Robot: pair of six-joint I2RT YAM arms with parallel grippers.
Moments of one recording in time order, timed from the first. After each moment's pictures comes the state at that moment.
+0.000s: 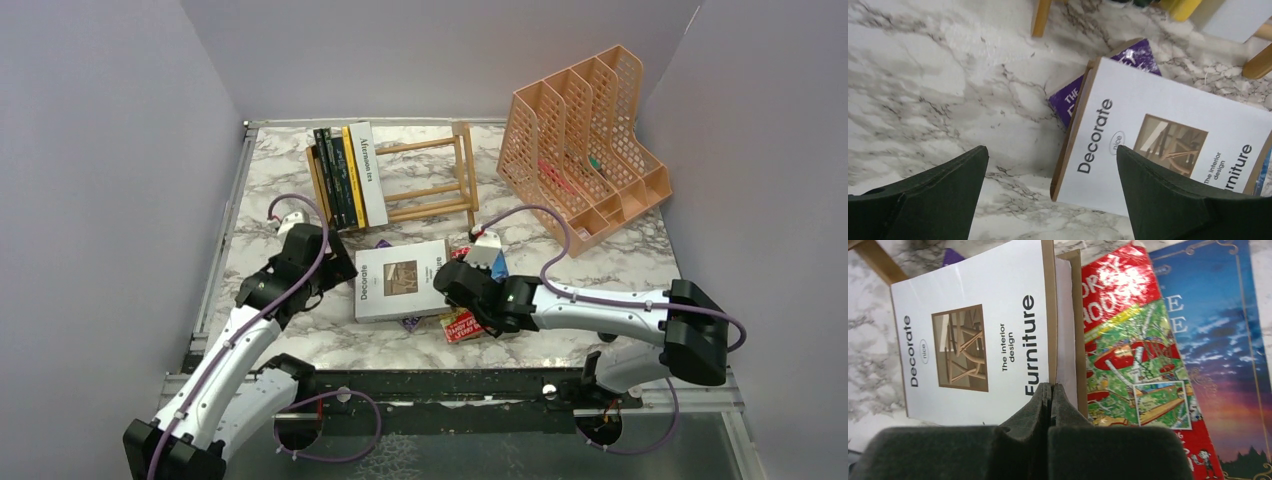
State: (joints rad) left arm -0.39 0.83 0.78 -0.78 -0.27 -0.70; right arm 1.18 1.39 0.90 -0.35 0.65 1.02
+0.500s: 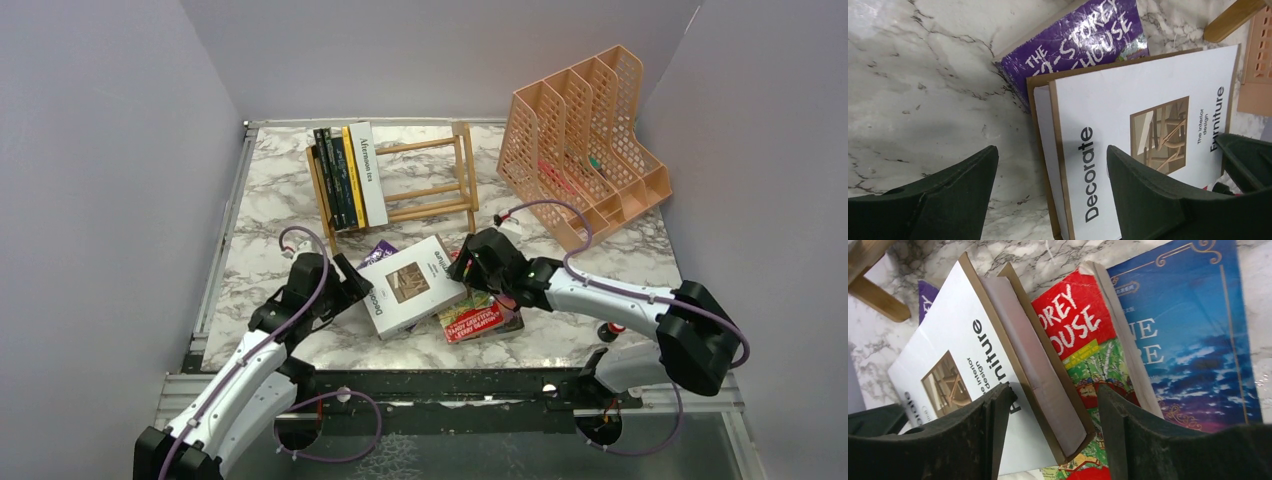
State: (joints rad) left arm -0.39 0.66 0.40 -0.48 -0.03 -0.88; right arm 0.90 1.36 0.77 -0.23 0.35 1.02
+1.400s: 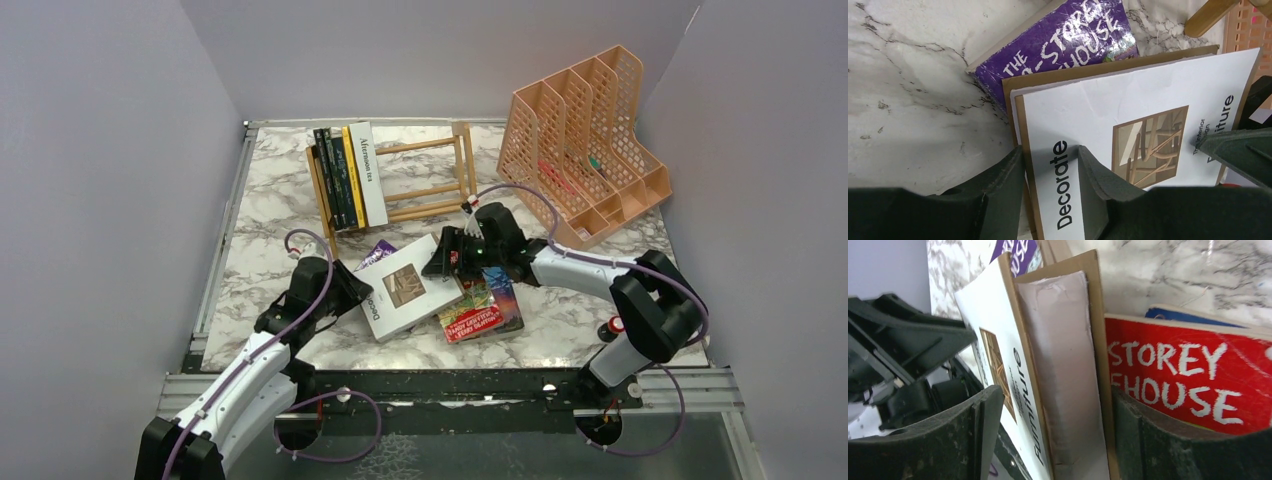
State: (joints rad) left arm -0.39 0.72 0.29 -0.25 0.06 -0.88; right arm 0.70 1.58 0.82 0.09 -0.38 0.76
